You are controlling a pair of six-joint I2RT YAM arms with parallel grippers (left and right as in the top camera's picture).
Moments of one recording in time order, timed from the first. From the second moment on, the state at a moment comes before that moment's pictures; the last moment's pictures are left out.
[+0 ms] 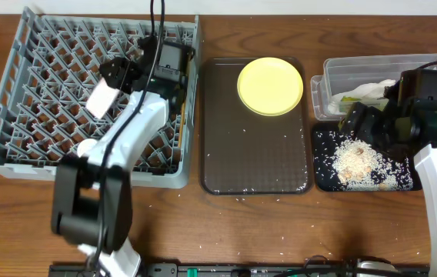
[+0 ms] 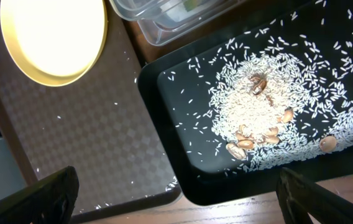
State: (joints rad) left arm -0.28 1.82 1.34 -0.48 -1.11 0.22; right arm -0.09 1.36 1.25 -1.09 -0.16 0.40
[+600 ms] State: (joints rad) left arm -0.05 1.63 1.34 -0.72 -0.33 -0.23; right arm -0.09 1.36 1.25 -1.09 -0.16 0.40
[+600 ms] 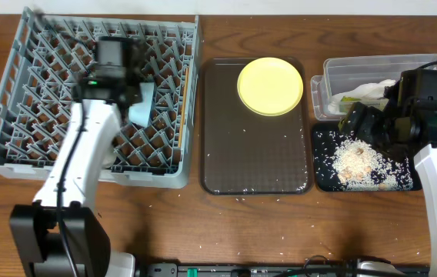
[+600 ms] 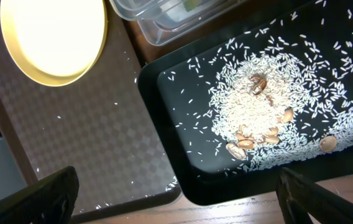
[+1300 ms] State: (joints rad) left arm -0.04 1.78 1.34 -0.71 0.18 -0.19; right arm -0.09 1.36 1.25 -1.09 -0.16 0.40
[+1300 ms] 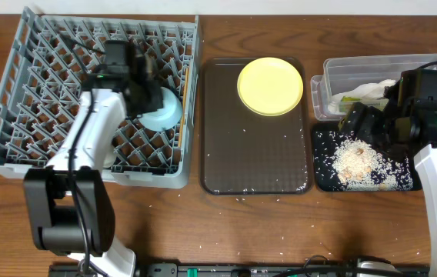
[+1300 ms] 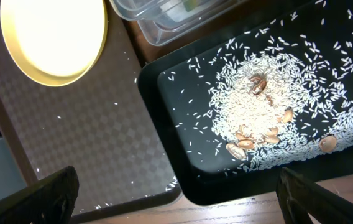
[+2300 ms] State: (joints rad) left arm 0.16 1.74 1.34 -0.62 -0.06 -0.10; right arm -0.09 1.36 1.25 -1.09 -0.16 0.40
